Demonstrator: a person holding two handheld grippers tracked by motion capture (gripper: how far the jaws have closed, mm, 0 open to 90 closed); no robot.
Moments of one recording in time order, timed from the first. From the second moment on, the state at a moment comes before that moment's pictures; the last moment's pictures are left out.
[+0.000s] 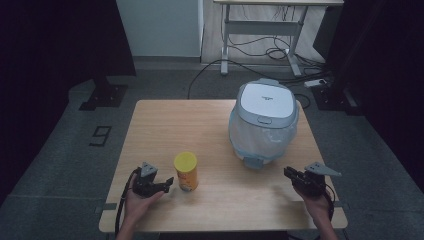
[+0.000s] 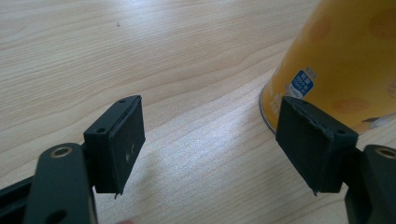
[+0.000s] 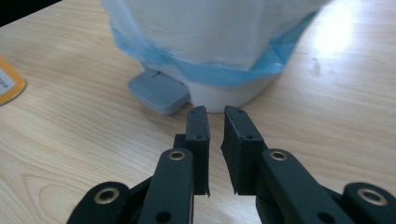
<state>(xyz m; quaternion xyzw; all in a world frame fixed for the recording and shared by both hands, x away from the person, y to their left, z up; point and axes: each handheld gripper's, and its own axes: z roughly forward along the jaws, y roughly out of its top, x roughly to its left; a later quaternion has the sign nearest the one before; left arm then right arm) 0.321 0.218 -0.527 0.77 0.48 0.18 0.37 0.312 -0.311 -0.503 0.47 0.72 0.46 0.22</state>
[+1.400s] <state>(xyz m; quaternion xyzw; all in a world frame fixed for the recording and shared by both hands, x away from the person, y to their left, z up) 0.322 0.217 -0.528 0.78 0.48 0.17 0.37 0.368 -0.260 -0.348 0.36 0.72 0.55 0.21</state>
